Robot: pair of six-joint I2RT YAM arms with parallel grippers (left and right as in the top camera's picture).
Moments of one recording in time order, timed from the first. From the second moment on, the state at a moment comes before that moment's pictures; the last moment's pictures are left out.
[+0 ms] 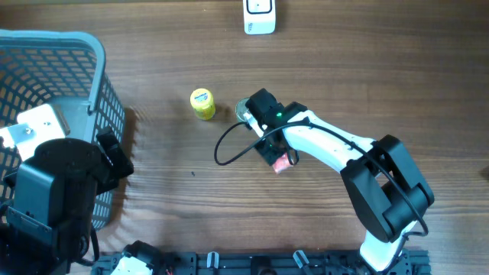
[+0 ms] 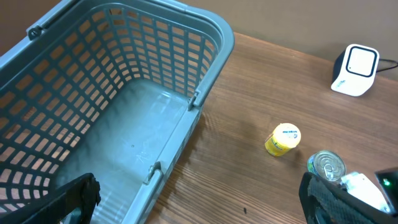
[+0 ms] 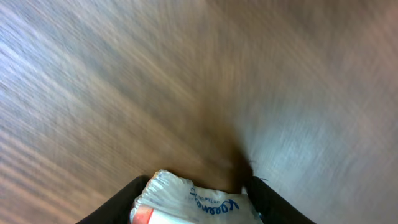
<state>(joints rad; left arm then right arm) -0.45 1.00 1.76 -1.59 -0.63 -0.61 0.64 1.93 1.19 -0.70 0.03 -0.11</state>
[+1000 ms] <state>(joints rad) -0.45 1.00 1.76 -1.59 -0.62 -0.61 0.65 1.92 1.20 -0.66 0.20 -0.45</state>
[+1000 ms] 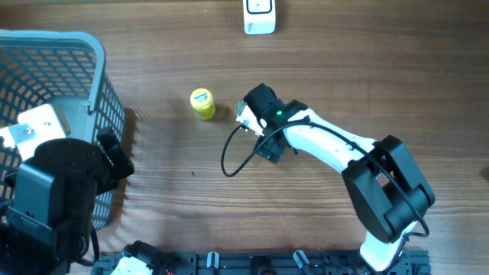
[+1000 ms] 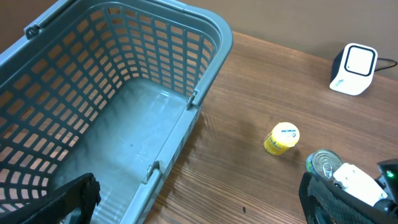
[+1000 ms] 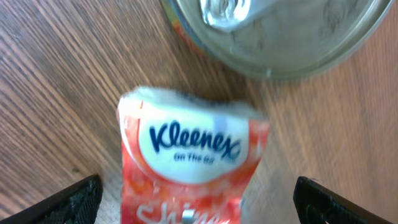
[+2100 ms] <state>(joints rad) -0.45 1.00 1.76 -1.60 -0.62 -0.61 0.75 1.89 1.29 -0.90 -0.15 0.53</state>
